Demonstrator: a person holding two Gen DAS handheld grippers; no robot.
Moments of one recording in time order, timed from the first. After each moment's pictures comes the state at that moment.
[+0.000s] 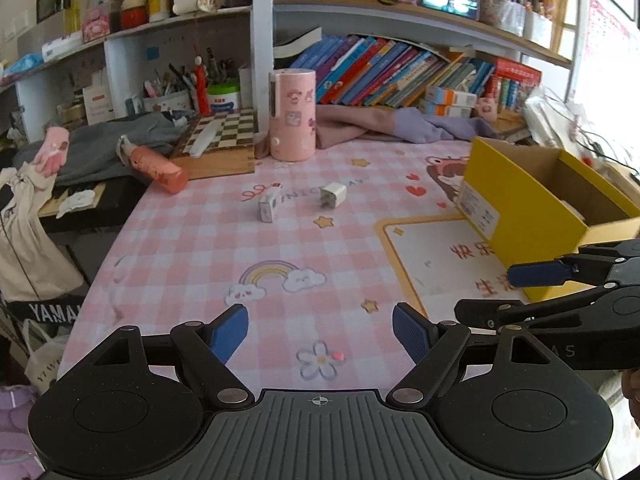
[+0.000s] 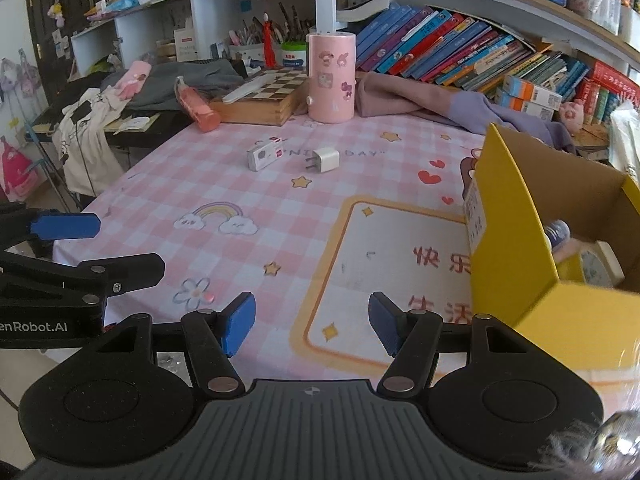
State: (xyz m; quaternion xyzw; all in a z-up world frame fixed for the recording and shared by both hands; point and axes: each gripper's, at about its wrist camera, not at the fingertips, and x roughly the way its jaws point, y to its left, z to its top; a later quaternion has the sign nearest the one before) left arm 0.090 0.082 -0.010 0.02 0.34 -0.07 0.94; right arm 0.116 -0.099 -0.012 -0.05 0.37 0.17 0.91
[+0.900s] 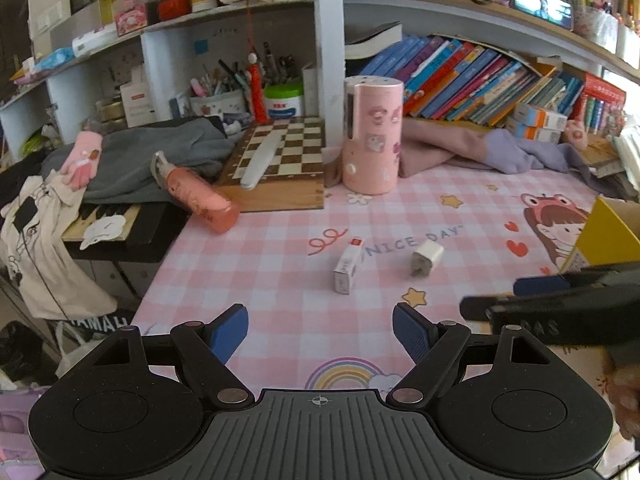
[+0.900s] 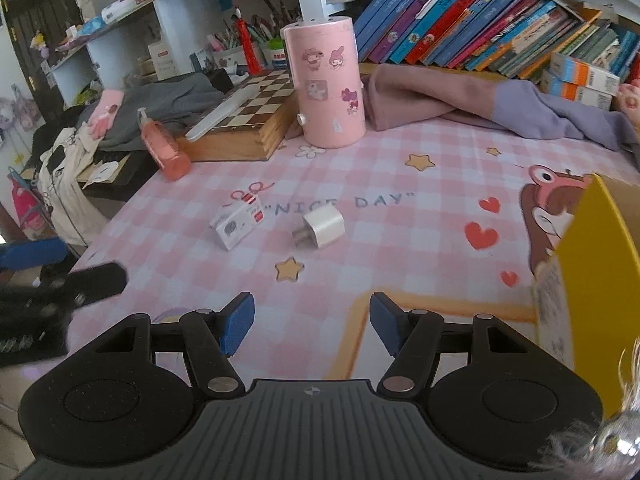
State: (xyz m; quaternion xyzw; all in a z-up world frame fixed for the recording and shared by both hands) left arm 0.206 0.108 -0.007 0.02 0.35 0.02 0.93; right arm 0.281 -0.077 -0.031 0.01 0.40 0.20 0.89
